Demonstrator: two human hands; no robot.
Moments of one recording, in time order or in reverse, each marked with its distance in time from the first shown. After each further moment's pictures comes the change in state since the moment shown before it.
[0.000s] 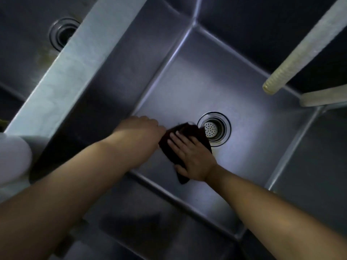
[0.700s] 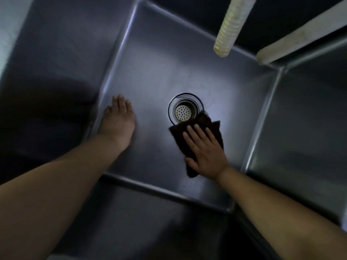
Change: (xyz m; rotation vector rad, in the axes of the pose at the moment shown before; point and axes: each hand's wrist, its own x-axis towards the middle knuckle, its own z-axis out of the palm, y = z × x) left_hand 0.072 0.015 0.066 0.088 -0.157 -0.185; right_hand -0.094 0.011 0.020 -0.031 0.030 0.436
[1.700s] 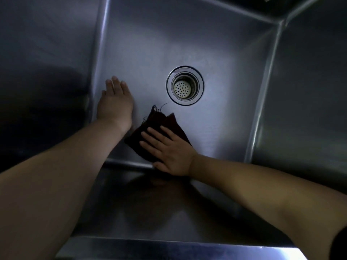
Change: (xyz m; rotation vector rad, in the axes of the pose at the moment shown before) left_hand 0.007 -0.005 0.014 -0.063 0.050 0.026; right_hand 0.021 -0.114 0.016 0.030 0.026 -0.296
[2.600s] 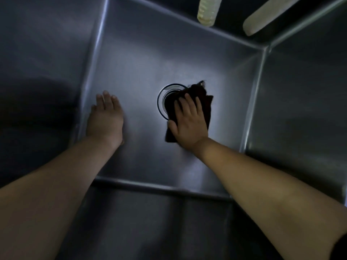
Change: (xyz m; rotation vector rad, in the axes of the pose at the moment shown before) left_hand -0.002 0.004 -0.009 0.058 -0.003 0.005; right_hand 0.020 0.102 -0.036 0.023 0.125 0.662
